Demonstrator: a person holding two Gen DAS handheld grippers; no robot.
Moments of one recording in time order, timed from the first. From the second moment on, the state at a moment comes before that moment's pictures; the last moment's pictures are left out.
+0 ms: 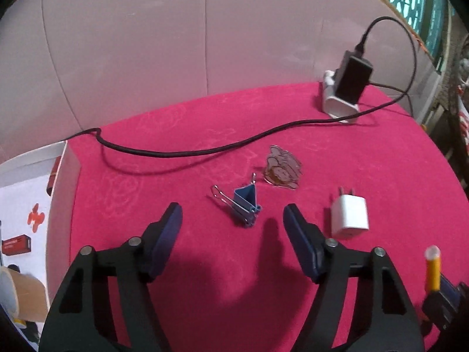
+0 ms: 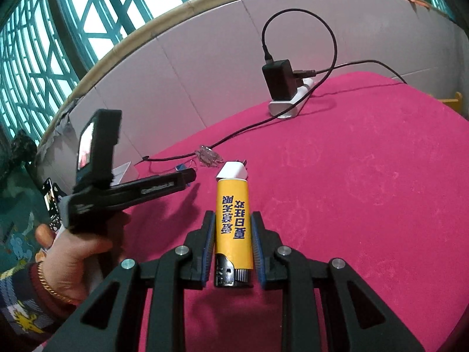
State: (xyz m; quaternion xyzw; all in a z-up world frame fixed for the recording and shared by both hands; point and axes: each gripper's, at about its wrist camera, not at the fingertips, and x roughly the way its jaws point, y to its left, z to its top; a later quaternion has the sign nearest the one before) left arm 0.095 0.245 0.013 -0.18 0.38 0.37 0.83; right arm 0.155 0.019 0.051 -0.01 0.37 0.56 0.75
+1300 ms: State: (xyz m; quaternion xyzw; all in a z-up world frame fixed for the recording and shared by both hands) left arm -0.079 0.163 0.113 -0.20 0.19 0.31 0.91; right arm 0.097 0.013 0.131 0.00 0.27 0.60 0.75
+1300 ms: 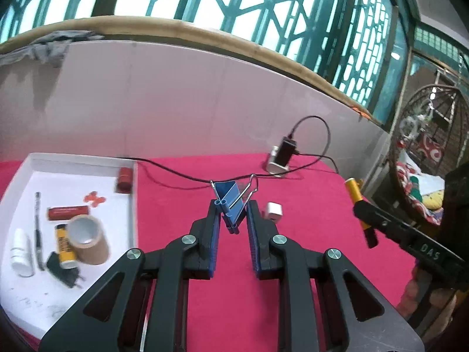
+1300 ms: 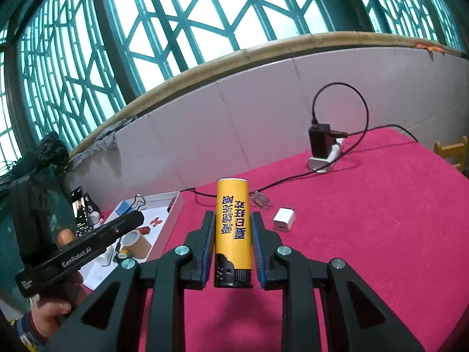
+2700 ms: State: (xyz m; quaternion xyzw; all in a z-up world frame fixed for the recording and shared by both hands) left arm -0.215 0.199 0.121 -0.25 0.13 0.43 0.86; right arm -0.003 0.076 0.159 -0.09 0.23 0.67 0.70
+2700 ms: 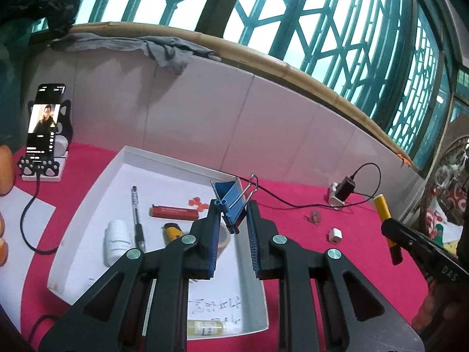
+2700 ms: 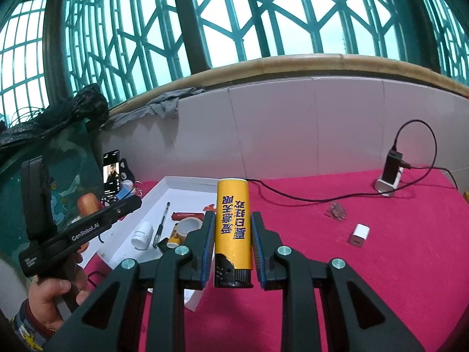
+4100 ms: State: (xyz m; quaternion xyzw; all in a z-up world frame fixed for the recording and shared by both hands) left arm -0.261 0.326 0.070 -0.33 0.18 0.48 0.79; right arm -0.089 0.266 0.093 -0.22 0.30 0.68 0.63
